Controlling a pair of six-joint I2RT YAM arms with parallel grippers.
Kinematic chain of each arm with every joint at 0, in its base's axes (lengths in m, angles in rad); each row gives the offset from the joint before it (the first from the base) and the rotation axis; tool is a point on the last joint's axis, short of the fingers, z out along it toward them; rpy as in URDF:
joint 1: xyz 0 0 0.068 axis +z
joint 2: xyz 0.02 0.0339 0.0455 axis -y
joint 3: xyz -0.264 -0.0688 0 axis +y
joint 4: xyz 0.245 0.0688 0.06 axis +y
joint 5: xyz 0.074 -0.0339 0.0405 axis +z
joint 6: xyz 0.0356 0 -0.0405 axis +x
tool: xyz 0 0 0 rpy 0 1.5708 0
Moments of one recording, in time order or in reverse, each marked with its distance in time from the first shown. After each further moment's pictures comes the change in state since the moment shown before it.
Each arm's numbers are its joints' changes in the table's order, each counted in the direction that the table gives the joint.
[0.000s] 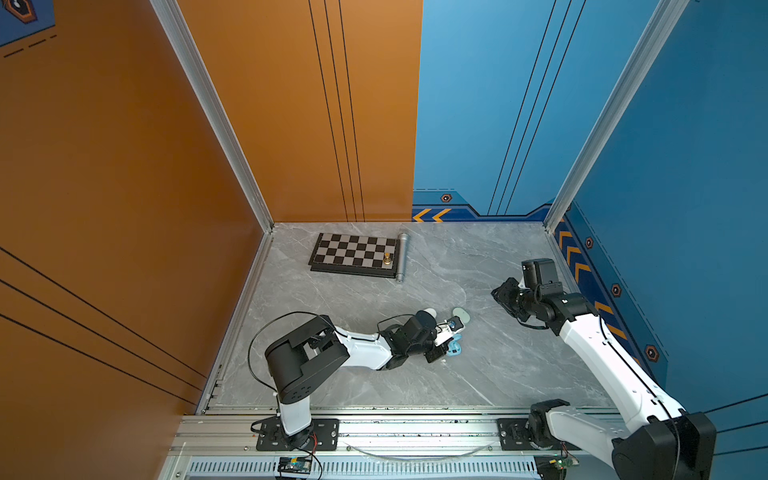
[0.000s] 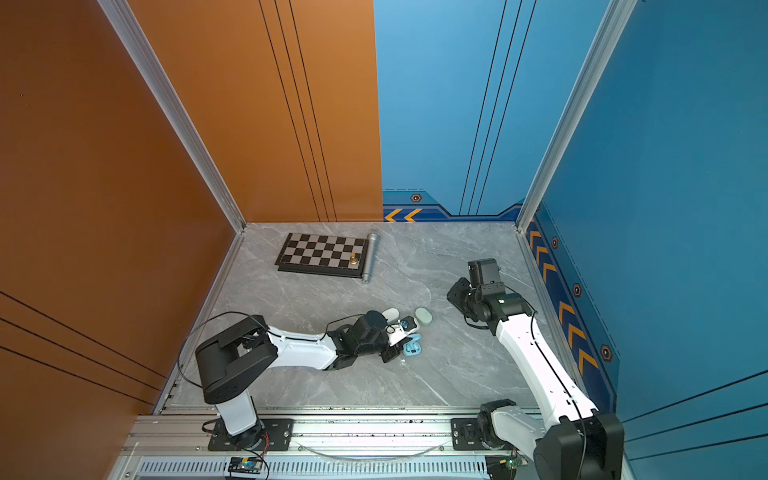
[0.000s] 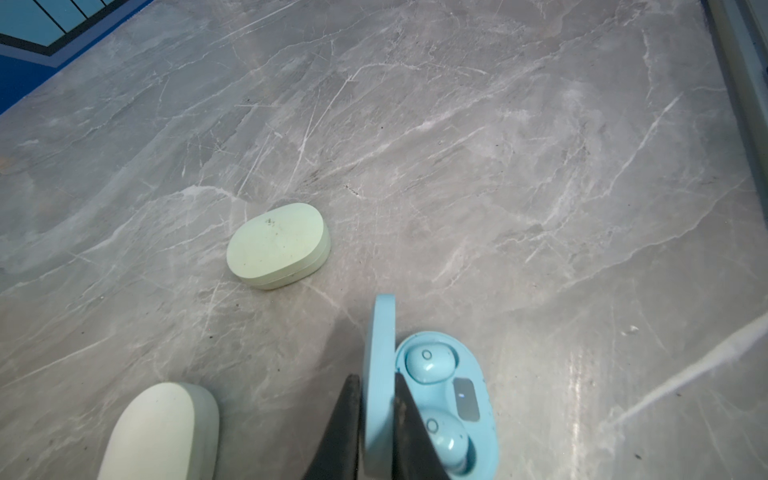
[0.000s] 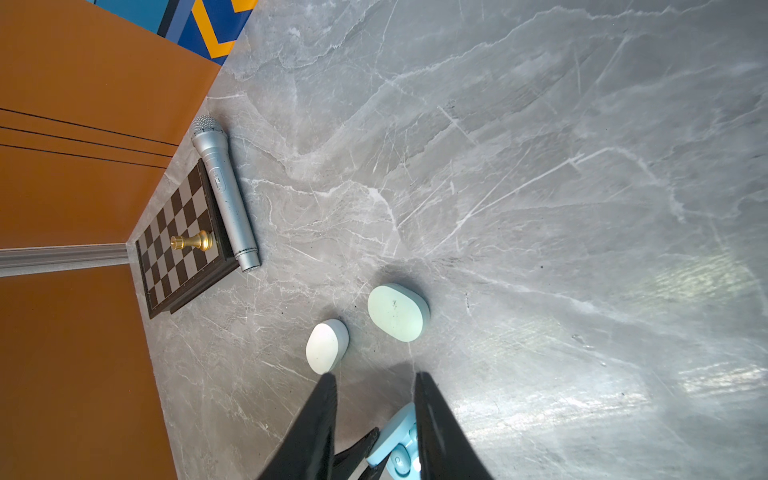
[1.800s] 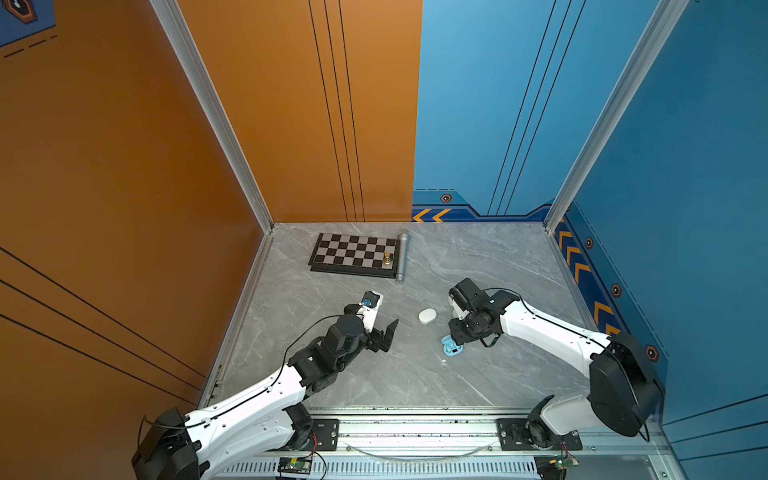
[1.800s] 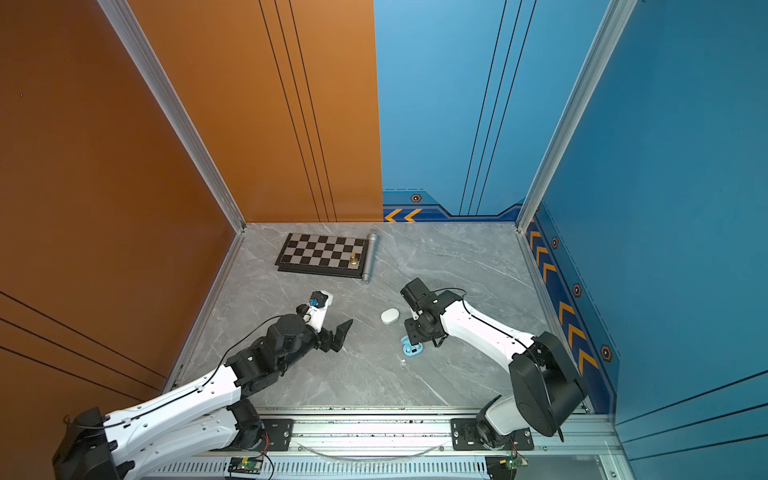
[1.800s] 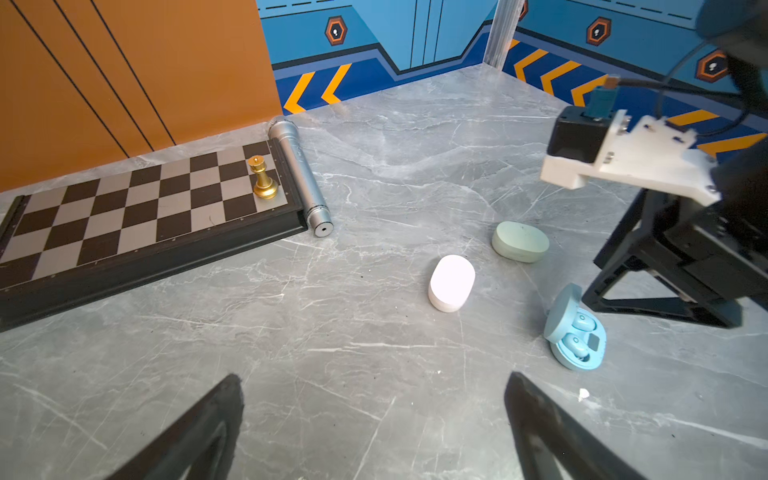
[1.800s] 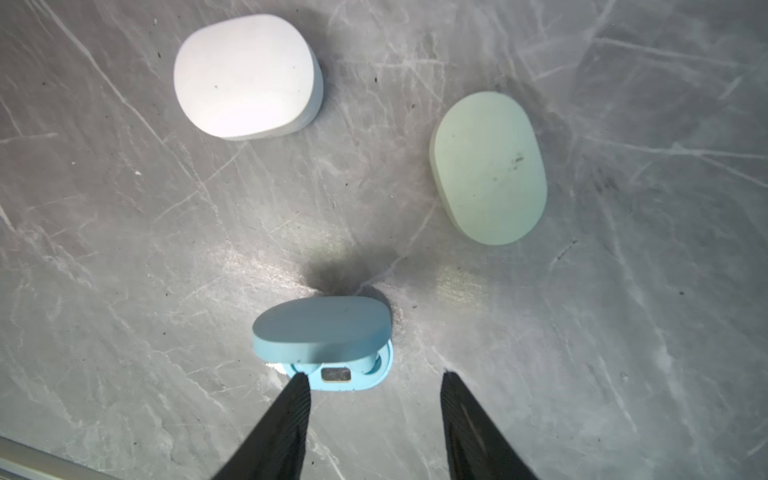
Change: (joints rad) left arm 0.202 0.892 0.342 0.406 0.351 -0.346; right arm 0.448 -0.326 -0.005 0.109 -0.133 -0.568
